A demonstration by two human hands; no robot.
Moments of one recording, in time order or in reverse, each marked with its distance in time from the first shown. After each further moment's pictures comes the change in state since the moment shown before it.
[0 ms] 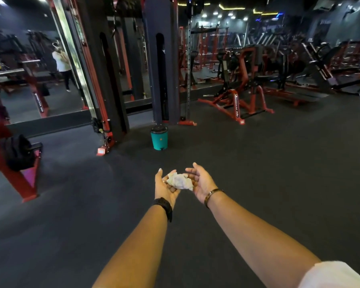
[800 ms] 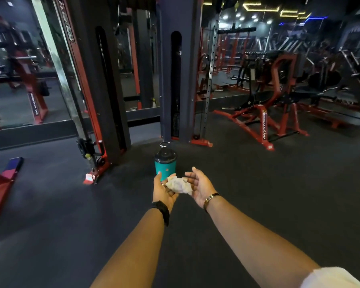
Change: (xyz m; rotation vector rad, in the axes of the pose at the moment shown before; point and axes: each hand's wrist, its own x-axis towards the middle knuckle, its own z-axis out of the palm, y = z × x) left_hand 0.607 0.213 0.163 -0.029 0.027 0.051; right_hand 0.638 -0.206 0.136 -0.026 -0.093 0.078
